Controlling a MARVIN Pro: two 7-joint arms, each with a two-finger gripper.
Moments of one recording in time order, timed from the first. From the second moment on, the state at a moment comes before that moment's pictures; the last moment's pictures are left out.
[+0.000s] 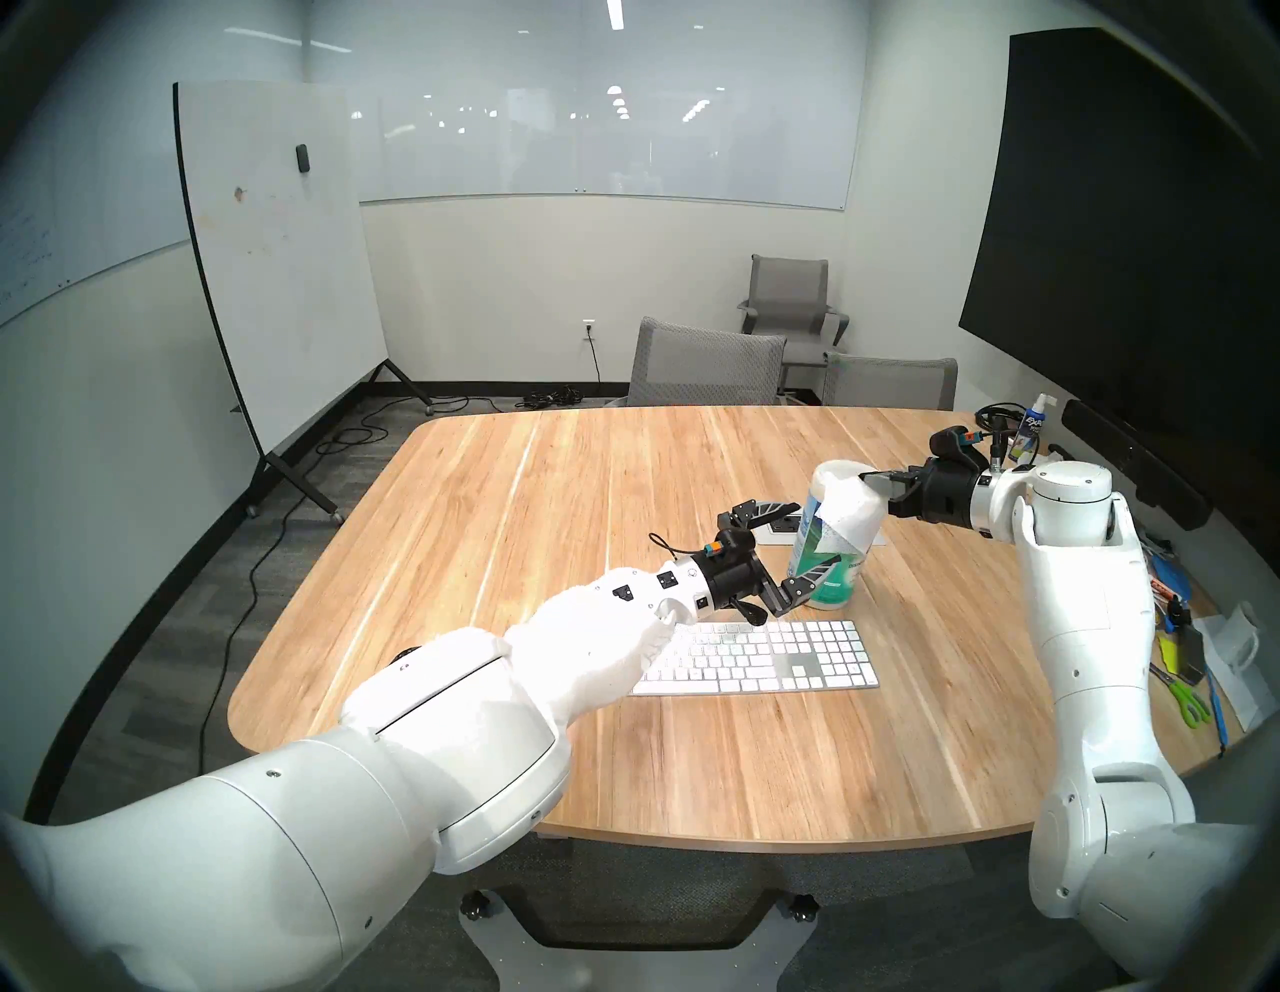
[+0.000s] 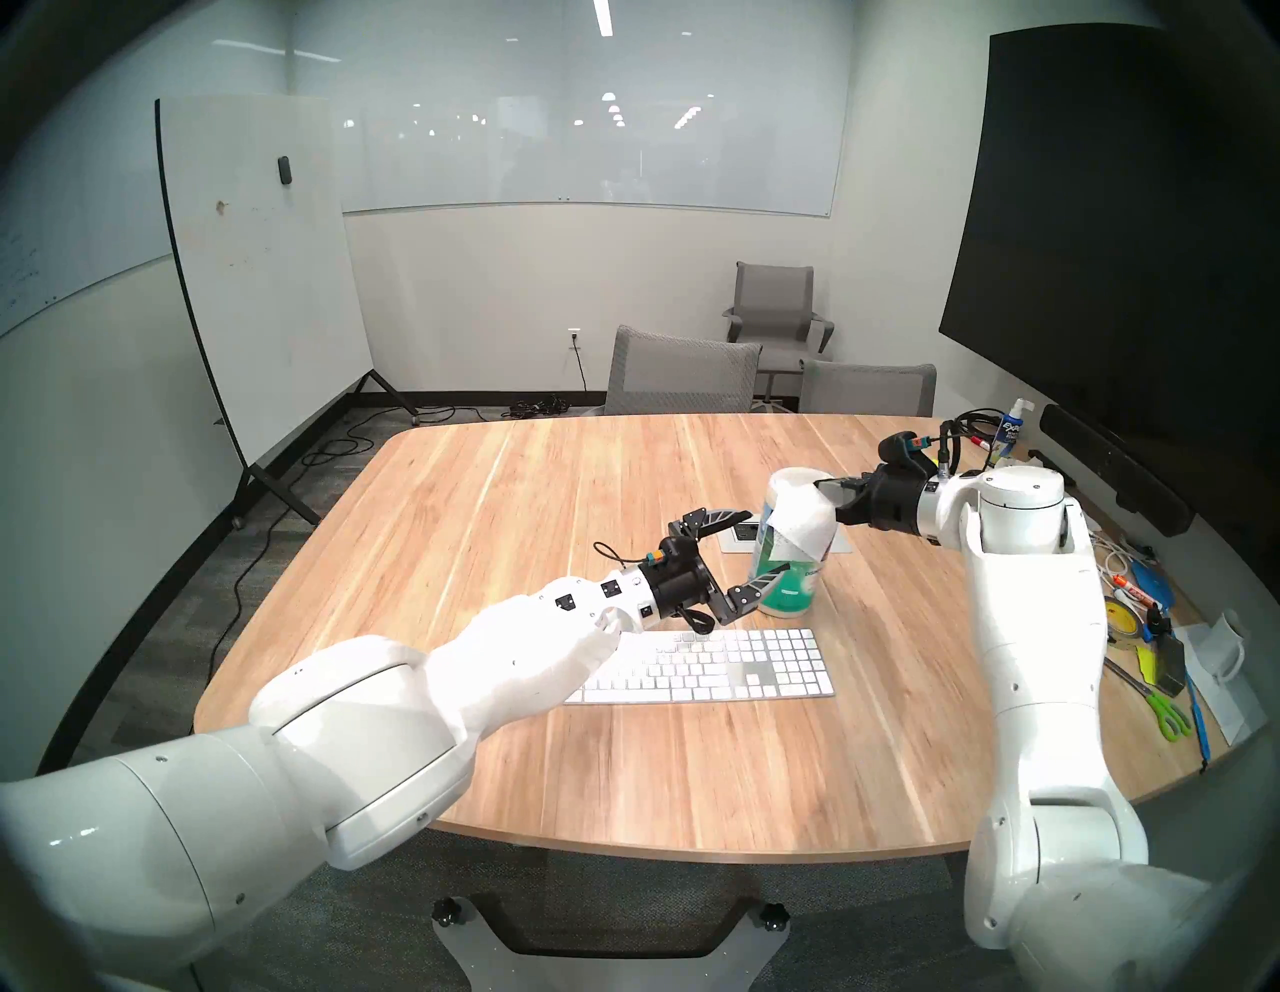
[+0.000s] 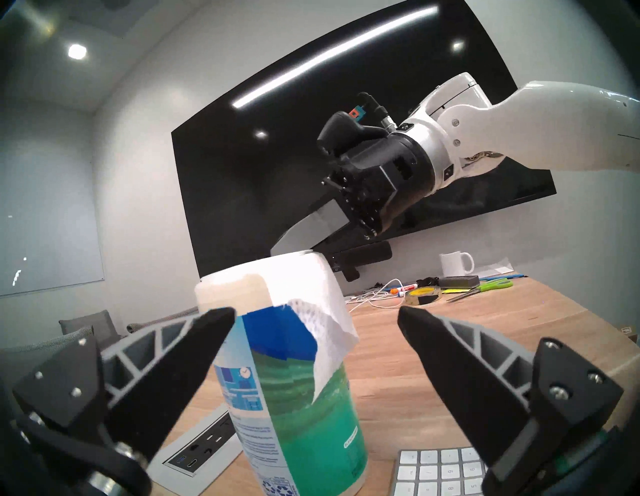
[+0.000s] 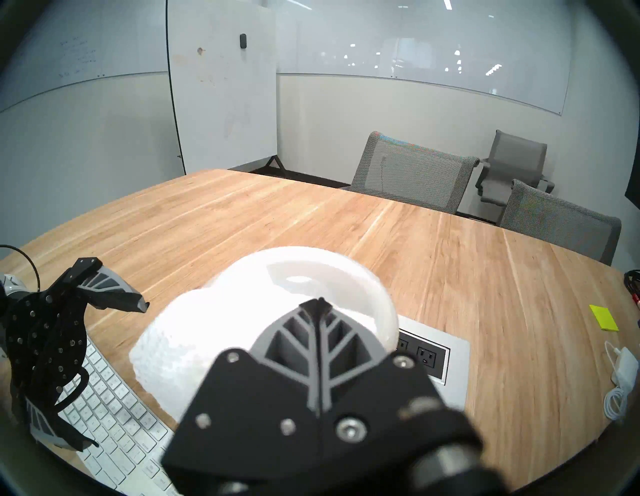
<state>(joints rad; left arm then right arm) 0.64 -1.77 -0.64 -0.20 -0.67 -0.84 -0.75 -1.04 -1.15 1.77 -1.31 -0.10 0.51 0.97</state>
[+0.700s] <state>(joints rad) 0.62 -1.84 -0.64 -0.15 -0.66 -0.80 -0.73 -1.04 -1.16 1.78 -1.31 -0.10 0.51 0.97</state>
